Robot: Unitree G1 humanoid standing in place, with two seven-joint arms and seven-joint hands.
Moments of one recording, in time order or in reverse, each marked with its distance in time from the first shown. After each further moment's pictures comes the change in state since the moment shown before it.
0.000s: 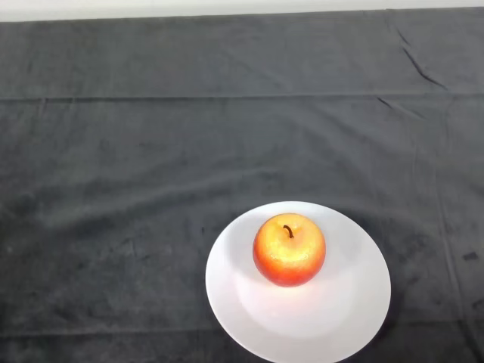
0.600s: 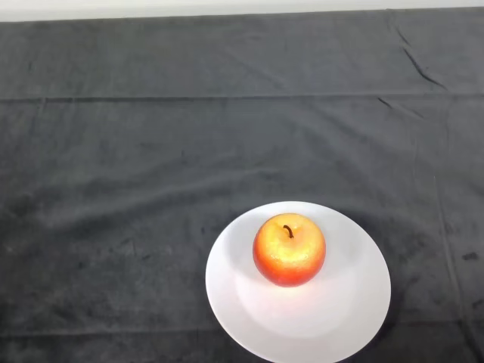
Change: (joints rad) left arm 0.000 0.000 0.000 0.001 -0.003 -0.001 0.000; right arm 0.000 0.000 0.000 0.000 0.000 0.000 0.000
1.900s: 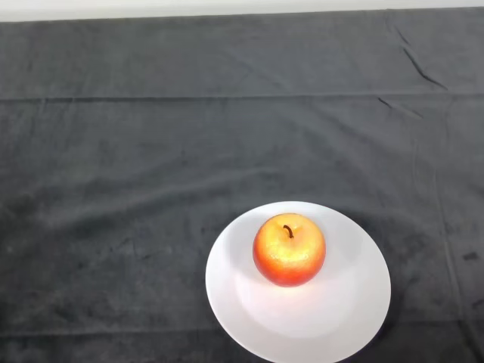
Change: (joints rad) left arm 0.000 0.000 -0.002 0.002 -0.002 0.000 0.000; right arm 0.000 0.000 0.000 0.000 0.000 0.000 0.000
